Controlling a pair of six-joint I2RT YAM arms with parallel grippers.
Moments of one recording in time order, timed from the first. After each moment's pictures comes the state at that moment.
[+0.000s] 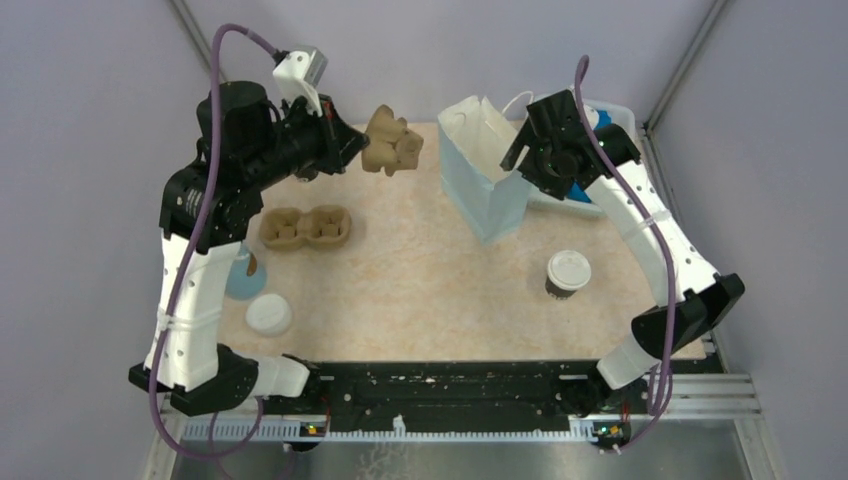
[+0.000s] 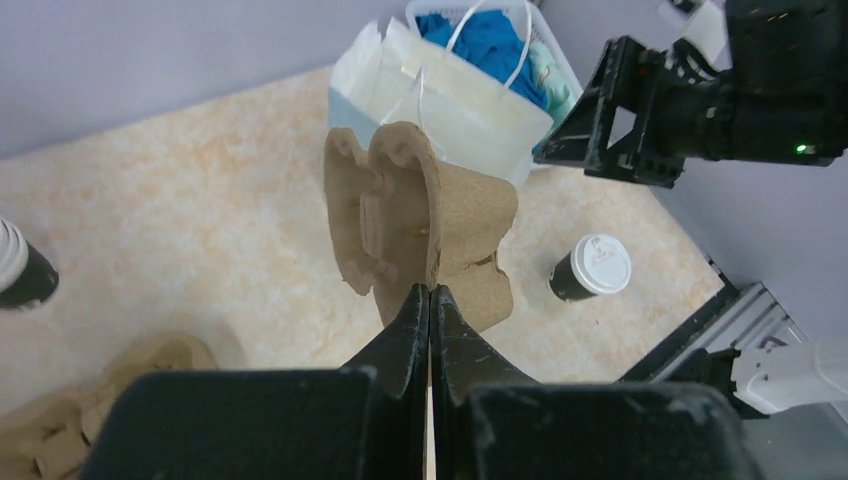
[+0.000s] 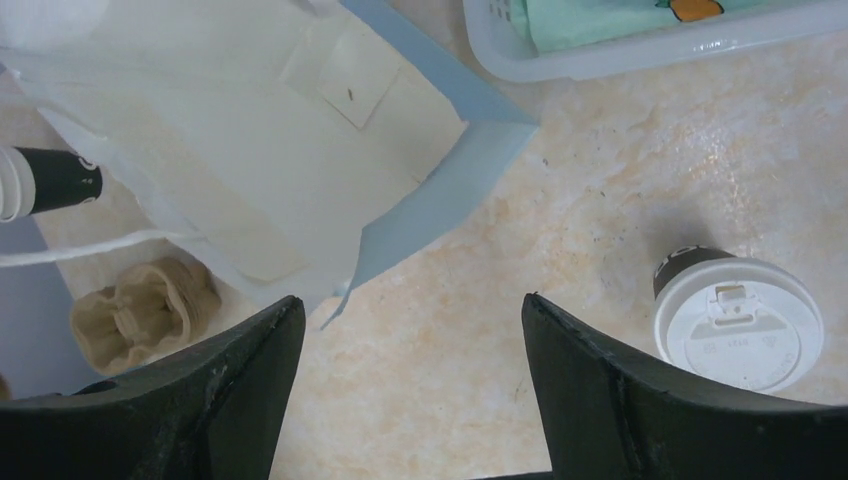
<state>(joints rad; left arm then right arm) -0.42 1.31 2.05 -1.01 0.23 -0.23 0.50 1.55 1.85 -1.16 0.30 0.88</state>
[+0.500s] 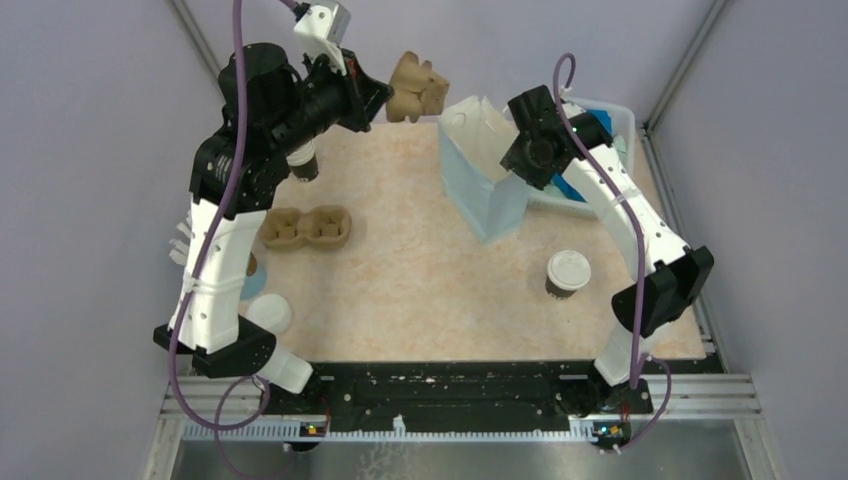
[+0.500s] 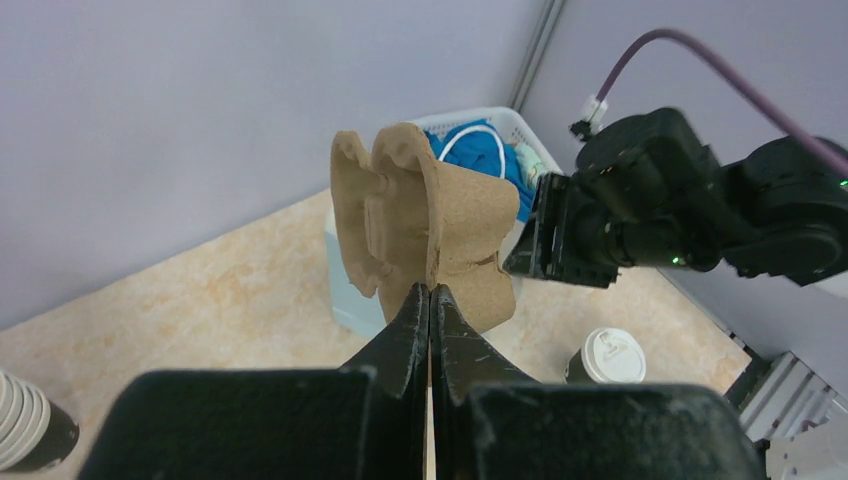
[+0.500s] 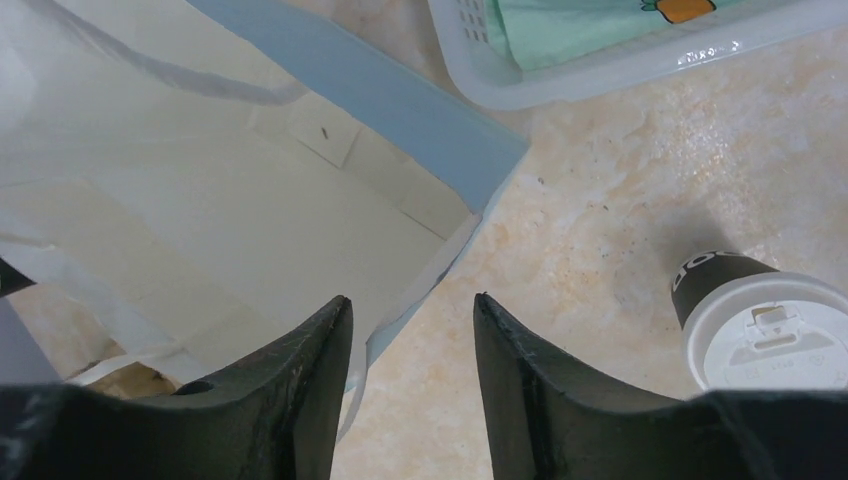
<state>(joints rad) -0.49 1.50 2.28 -0.85 0.19 -0.16 0.49 1.71 1.95 -1.18 0.38 0.98</state>
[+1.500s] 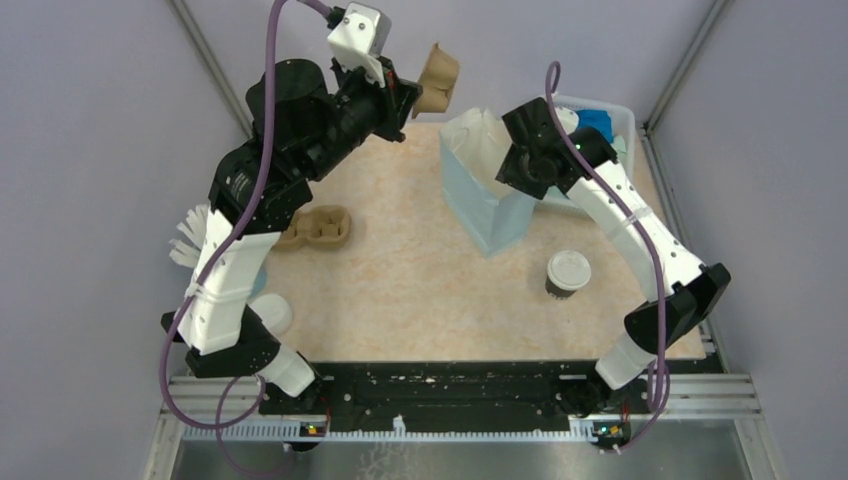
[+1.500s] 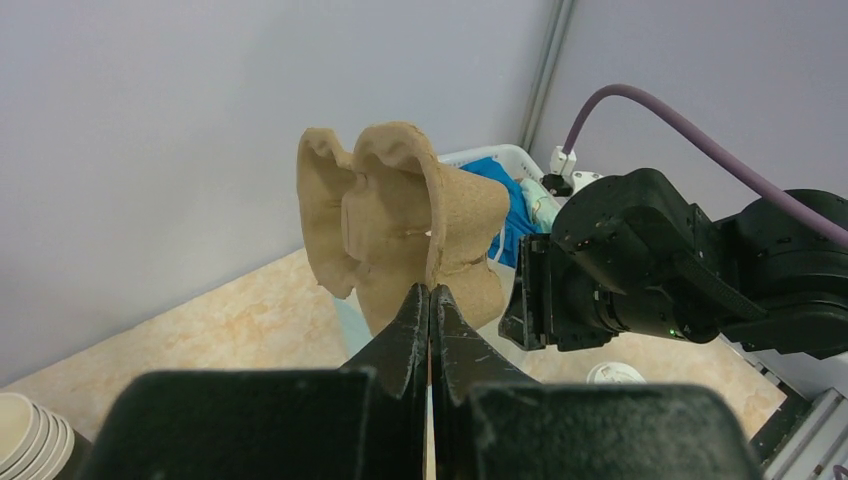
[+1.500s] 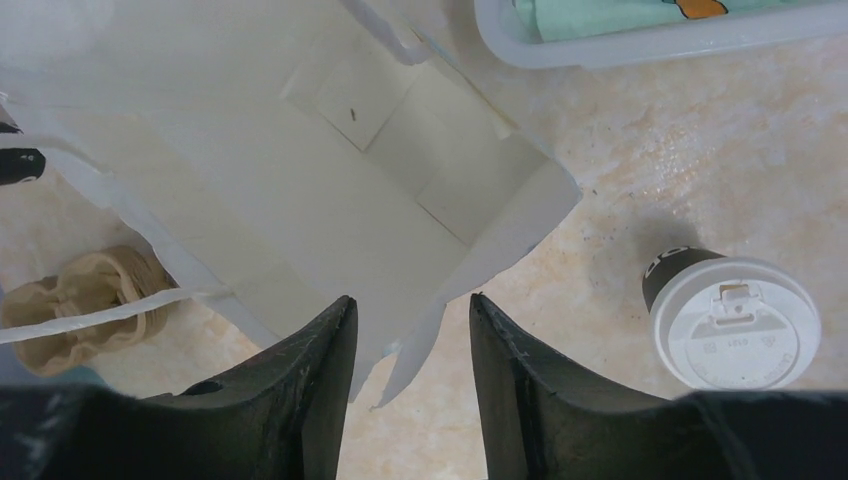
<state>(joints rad) -0.80 1.55 2.39 -0.82 -0.17 -0.08 0.59 1.62 1.87 -1.17 0.39 0.88</state>
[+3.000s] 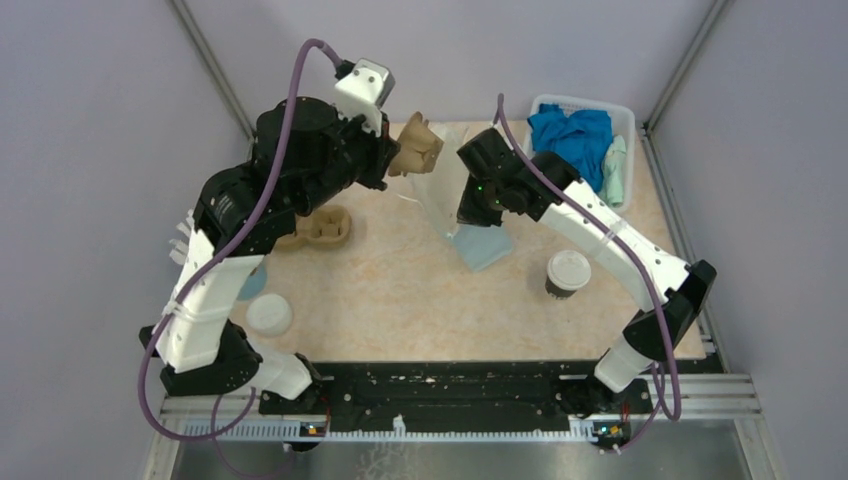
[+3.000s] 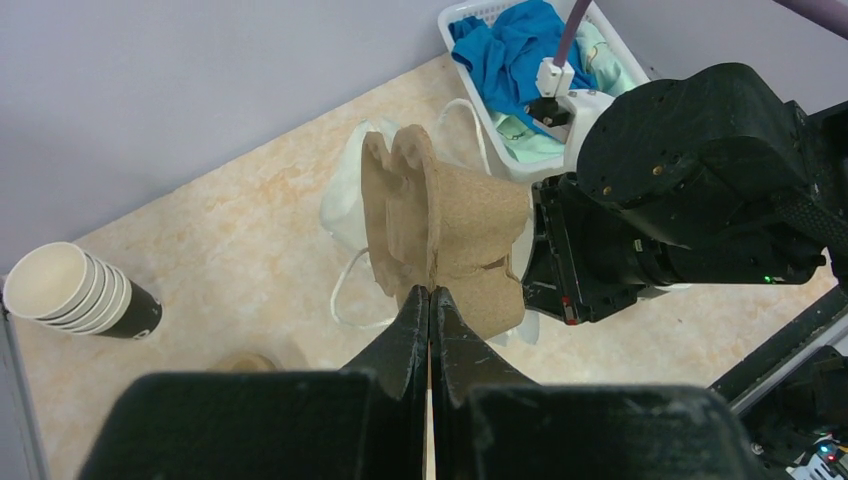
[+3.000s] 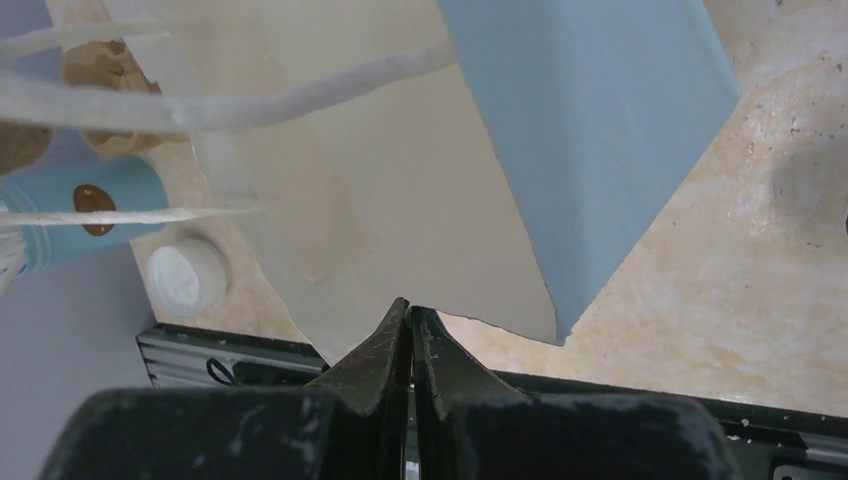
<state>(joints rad) -0.86 1.42 2.22 -1.06 -0.28 -0.08 0.82 1.62 1.81 -1.13 0.21 0.96</state>
